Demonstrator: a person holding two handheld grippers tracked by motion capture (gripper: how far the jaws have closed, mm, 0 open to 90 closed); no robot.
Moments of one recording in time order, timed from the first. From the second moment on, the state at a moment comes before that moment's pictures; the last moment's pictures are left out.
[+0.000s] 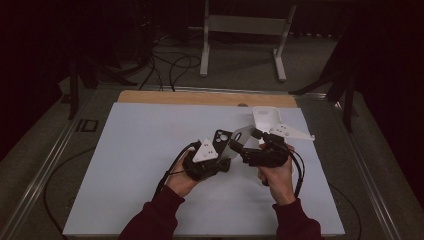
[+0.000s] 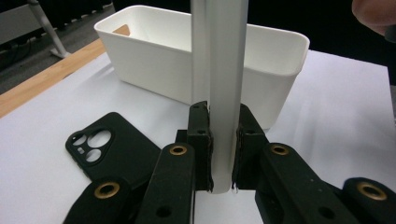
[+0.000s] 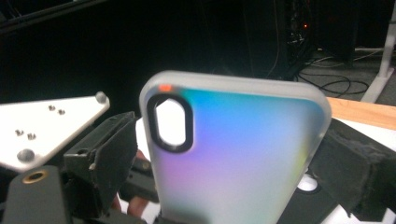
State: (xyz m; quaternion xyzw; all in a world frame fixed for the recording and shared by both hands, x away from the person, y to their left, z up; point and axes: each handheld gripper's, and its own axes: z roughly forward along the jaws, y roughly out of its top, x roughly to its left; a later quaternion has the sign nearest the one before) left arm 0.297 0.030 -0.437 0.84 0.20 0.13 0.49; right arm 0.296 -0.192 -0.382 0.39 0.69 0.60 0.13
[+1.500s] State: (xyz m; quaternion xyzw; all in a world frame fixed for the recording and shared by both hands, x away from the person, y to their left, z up) left arm 0.305 0.079 -0.433 0.80 0.30 0.18 0.48; right arm 0.312 -0.191 -0.373 0.40 0.69 0.57 0.20
